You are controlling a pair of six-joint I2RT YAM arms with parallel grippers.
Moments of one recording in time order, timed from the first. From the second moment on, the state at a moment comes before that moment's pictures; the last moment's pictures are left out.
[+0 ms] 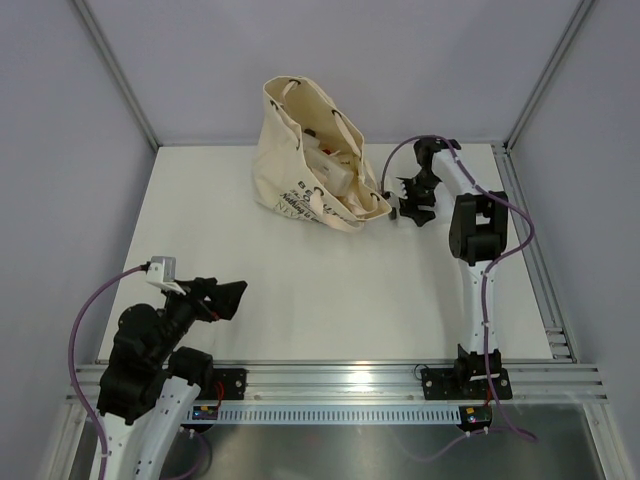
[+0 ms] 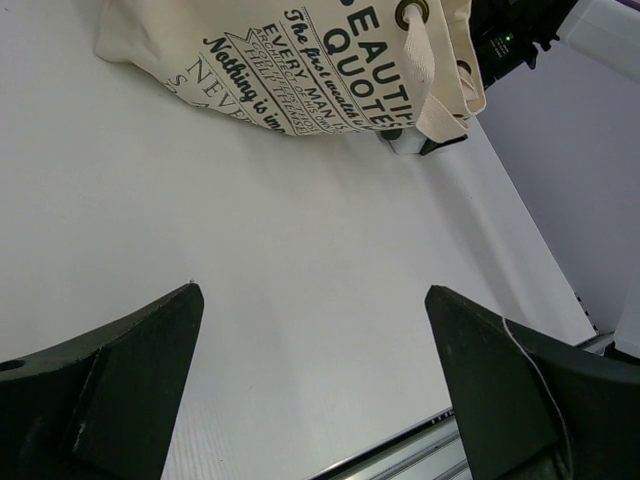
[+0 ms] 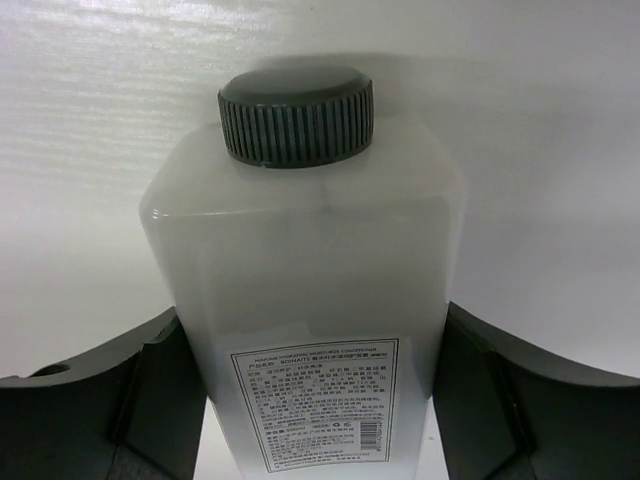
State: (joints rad) left arm -0.29 0.07 0.60 -0.68 0.16 -0.52; right arm 0.12 2.42 2.12 -1.20 -0.23 -1.56
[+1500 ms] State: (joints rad) left arm -0.29 0.01 0.60 -0.68 0.18 -0.52; right arm 0.49 2.24 2.41 -0.65 -0.24 0.04
